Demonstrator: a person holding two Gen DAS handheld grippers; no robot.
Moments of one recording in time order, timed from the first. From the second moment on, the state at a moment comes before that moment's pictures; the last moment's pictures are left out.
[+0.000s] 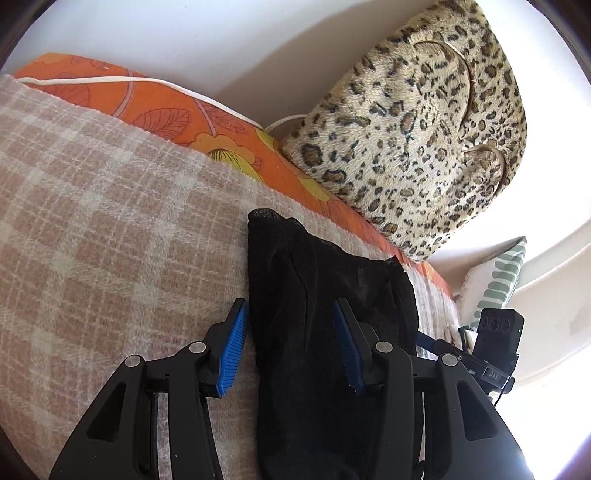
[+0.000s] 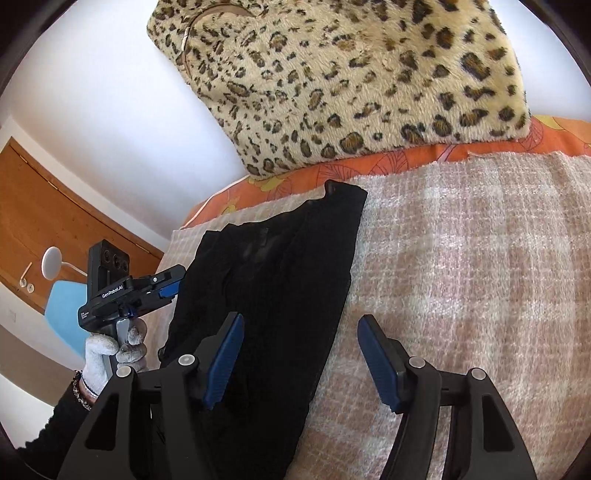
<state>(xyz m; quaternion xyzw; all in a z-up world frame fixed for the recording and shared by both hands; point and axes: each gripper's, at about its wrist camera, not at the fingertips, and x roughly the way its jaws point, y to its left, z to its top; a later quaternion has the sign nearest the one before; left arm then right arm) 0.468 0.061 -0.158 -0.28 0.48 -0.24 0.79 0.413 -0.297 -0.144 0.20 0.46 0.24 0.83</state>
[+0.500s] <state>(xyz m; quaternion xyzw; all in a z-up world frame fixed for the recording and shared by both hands) 0.507 0.055 -0.150 -0.22 0.47 -0.23 0.83 0.480 -0.302 -0.143 0.22 0.47 0.23 0.82</state>
